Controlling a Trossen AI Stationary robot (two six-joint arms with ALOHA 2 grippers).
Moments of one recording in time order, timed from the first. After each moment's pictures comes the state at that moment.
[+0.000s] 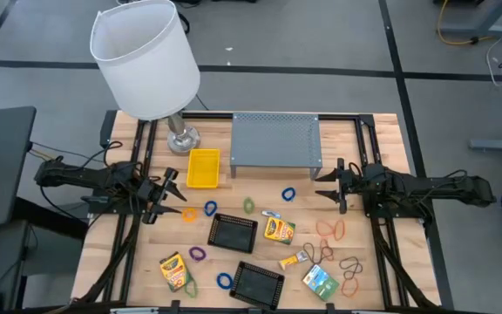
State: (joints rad) left arm -0.14 0.12 0.01 0.20 0.26 0.26; right arm -0.09 0.26 0.01 0.01 -0.04 0.01
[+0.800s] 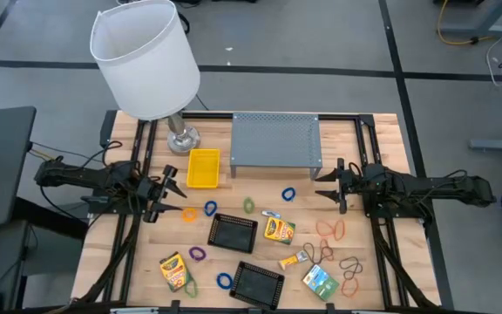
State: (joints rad) left arm -0.14 0.12 0.01 0.24 0.22 0.26; right arm -0.09 0.26 0.01 0.01 -0.04 0.01
